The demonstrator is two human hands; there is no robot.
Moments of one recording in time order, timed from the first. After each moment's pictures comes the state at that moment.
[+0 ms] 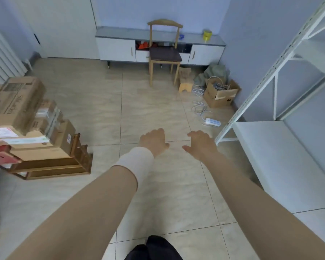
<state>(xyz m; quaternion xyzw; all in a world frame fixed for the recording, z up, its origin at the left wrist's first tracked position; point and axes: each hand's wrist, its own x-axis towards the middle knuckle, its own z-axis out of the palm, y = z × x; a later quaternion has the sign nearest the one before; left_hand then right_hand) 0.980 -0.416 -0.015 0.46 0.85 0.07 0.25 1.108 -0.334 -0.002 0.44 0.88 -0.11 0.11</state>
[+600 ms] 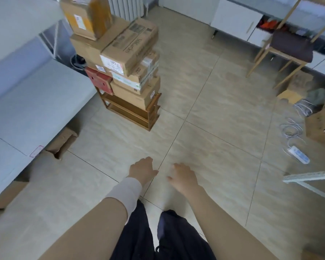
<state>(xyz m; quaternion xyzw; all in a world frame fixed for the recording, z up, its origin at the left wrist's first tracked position) 0.919 -0.658 -0.147 0.08 0.91 0.11 0.39 0.976 -0.529 -0.142 0.15 0.92 -0.18 0.33</state>
